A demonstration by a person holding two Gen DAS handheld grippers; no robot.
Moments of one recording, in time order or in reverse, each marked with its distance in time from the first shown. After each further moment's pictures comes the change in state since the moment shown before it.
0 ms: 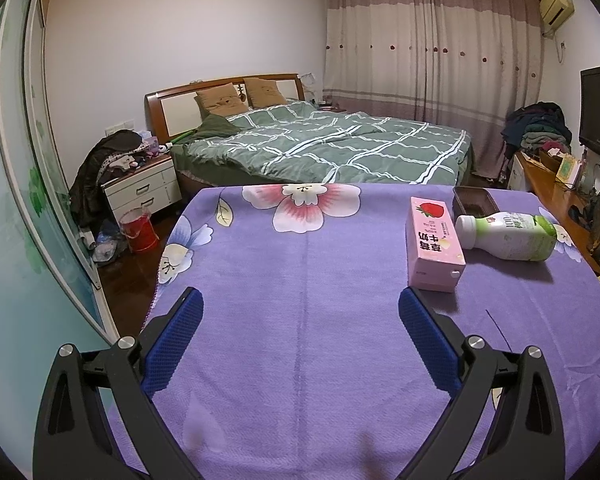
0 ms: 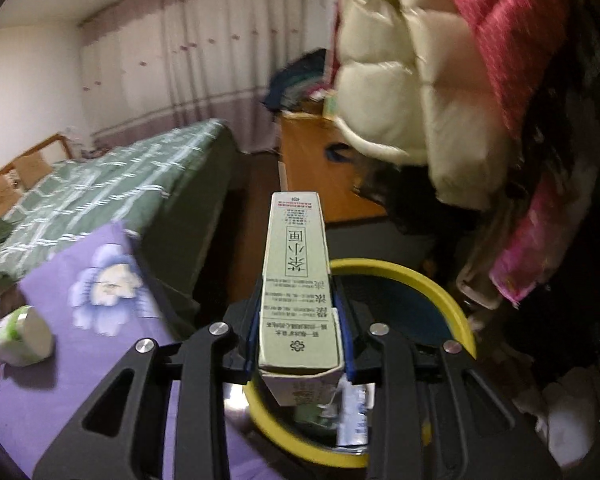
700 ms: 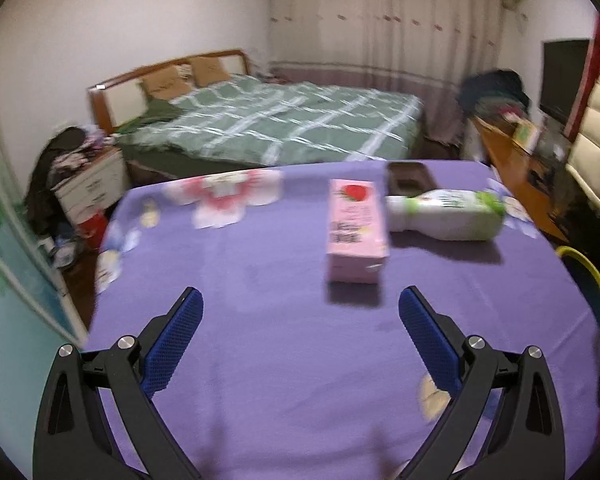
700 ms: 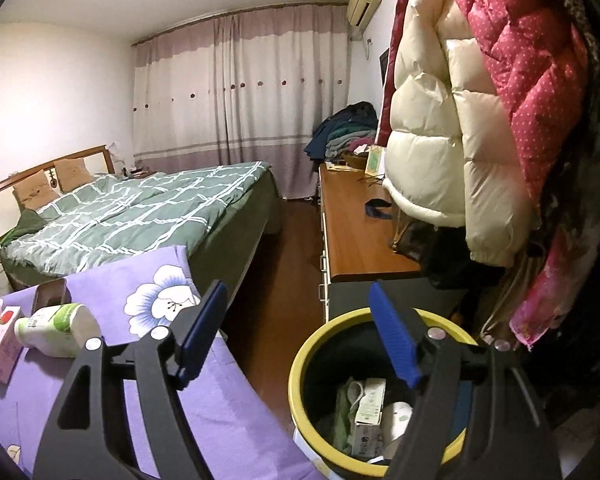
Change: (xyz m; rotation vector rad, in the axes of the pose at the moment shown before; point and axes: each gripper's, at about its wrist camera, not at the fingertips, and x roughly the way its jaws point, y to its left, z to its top) left arm 0.009 -0.058 0.030 0.113 0.136 -0.196; right arm -0.052 0.043 -0.007 -0.121 -0.200 0.158
